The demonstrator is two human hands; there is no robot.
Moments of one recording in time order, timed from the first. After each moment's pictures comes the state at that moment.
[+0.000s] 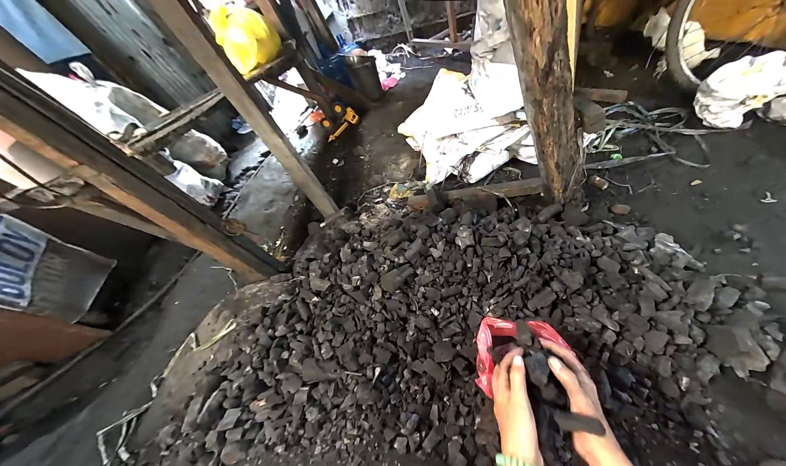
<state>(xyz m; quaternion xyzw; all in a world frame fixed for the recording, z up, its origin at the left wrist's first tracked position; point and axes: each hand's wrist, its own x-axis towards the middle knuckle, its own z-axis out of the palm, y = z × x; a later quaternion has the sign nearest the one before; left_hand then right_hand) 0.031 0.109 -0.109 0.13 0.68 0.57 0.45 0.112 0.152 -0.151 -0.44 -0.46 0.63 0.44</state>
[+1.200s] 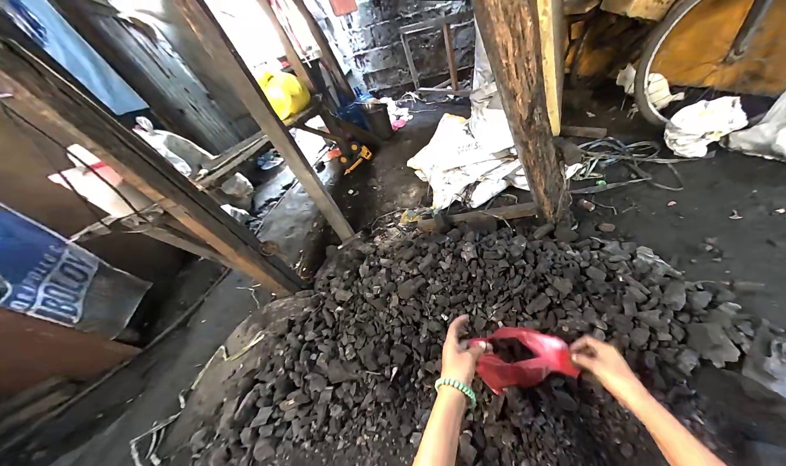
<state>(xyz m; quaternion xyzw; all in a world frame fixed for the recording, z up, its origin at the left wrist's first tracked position) -0.063 0.103 -0.062 0.23 0.70 0.49 0.46 0.186 0.210 -0.155 -0.53 -0.63 0.54 0.14</state>
